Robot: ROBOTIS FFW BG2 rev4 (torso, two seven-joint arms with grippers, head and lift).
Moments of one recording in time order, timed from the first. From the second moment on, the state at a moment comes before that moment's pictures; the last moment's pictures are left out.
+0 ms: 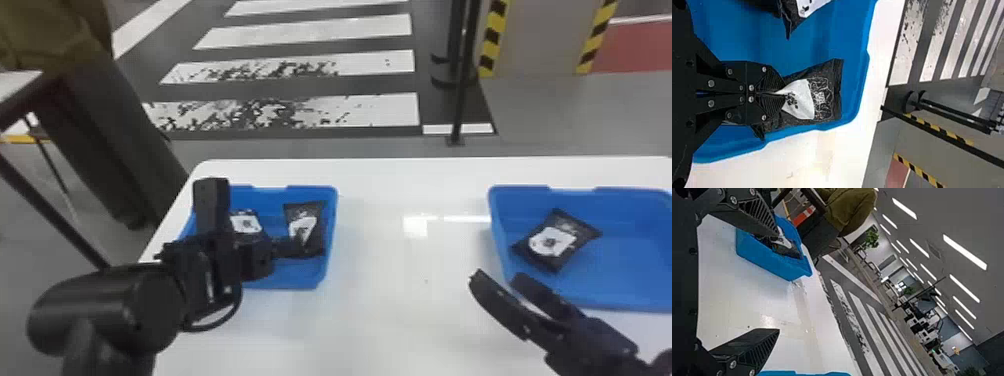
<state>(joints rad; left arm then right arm) 0.05 0.13 0.19 -2.04 0.36 1.19 -0.19 0.51 -0.11 -0.05 -2.17 -0.64 0.55 0.42</state>
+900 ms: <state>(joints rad) 0.30 0.16 0.05 -2.41 0.52 1.14 -0.29 0.33 -0.11 0.01 -2.10 -0.72 0.55 0.46</state>
